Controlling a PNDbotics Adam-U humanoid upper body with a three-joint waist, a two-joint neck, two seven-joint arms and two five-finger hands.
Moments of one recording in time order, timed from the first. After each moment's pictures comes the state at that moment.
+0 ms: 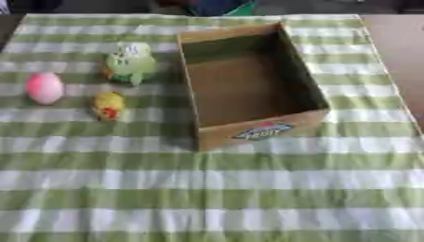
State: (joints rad) left arm -0.12 0.26 0.37 -1.98 0.02 -0.30 0.15; right arm -0.30 -0.34 -0.20 -1.98 -0.16 -0.17 0.04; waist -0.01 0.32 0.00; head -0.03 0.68
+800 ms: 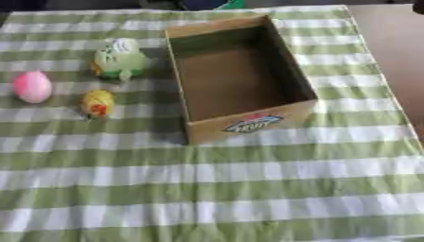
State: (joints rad) left arm -0.14 0.38 0.33 -1.98 -0.02 -0.32 0.17; right arm -0.32 -0.38 -0.18 -1.97 -0.16 -0.18 0.03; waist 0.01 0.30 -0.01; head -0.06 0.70
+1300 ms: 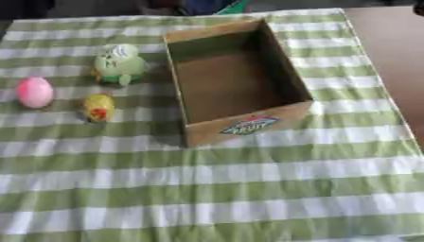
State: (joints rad) left arm -0.21 0.57 0.29 -1.86 -0.13 -0.33 0.19; right arm -0.32 -0.38 -0.18 -1.97 -0.16 -0.16 0.02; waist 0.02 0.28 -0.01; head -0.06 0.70
